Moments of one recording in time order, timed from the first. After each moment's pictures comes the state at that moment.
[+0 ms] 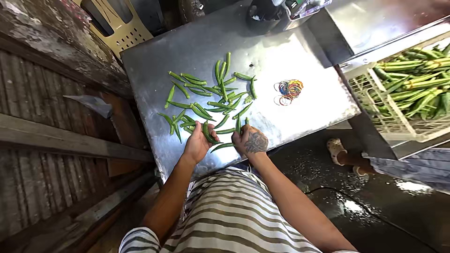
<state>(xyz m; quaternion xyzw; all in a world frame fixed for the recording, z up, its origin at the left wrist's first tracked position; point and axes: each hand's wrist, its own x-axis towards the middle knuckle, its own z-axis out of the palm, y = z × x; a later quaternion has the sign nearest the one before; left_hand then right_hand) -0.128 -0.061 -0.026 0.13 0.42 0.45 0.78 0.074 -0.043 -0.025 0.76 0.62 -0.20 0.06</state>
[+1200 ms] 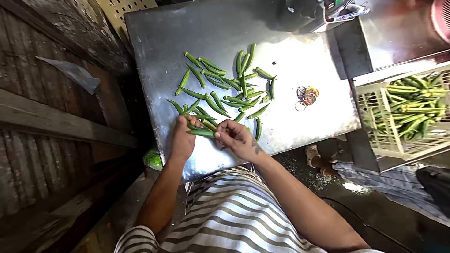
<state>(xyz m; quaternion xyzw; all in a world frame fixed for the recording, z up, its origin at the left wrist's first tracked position) -0.209 -0.075 -0.045 0.17 0.37 0.66 0.63 -0.009 -0.037 0.006 0.43 0.61 -0.62 -0.23</state>
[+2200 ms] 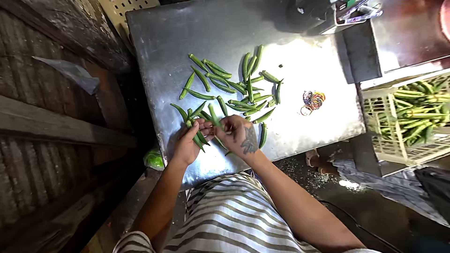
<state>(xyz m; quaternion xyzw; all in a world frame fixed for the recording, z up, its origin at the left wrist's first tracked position) -0.220 -0.069 -0.042 0.06 0.38 0.56 0.73 -0.044 -0.014 -0.005 0.57 0.75 -0.28 -0.17</state>
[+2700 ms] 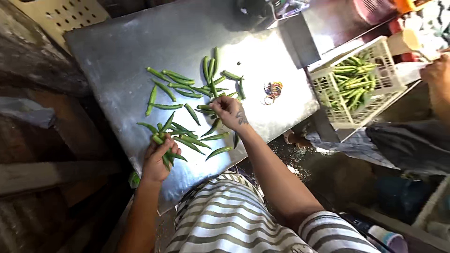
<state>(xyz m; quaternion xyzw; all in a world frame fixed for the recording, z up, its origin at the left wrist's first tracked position) -0.234 -0.062 -0.046 0.10 0.37 0.56 0.73 0.027 0.064 -0.019 0.63 0.64 -0.37 -0.21</state>
